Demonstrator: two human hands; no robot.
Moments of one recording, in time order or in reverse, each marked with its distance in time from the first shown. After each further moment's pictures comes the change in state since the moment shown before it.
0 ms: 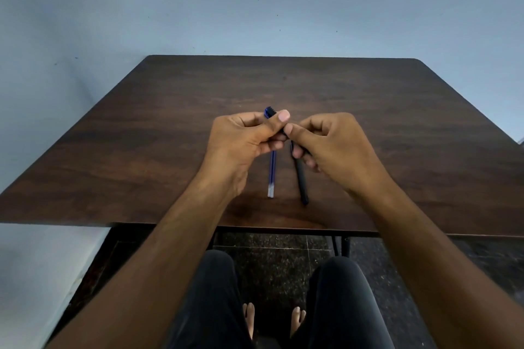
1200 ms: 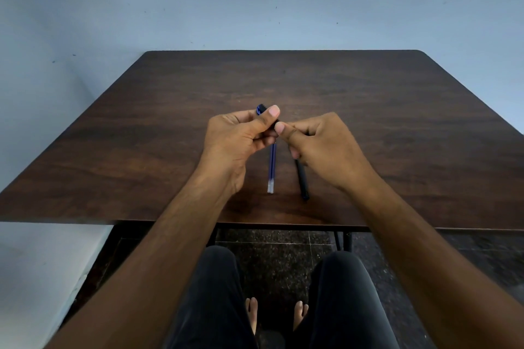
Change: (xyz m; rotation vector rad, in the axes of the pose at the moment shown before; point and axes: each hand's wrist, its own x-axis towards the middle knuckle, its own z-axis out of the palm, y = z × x) left_hand 0.009 -0.011 -0.004 -0.062 0.062 -0.065; right_hand 0.006 0.009 0.012 -0.045 -0.049 -0.041
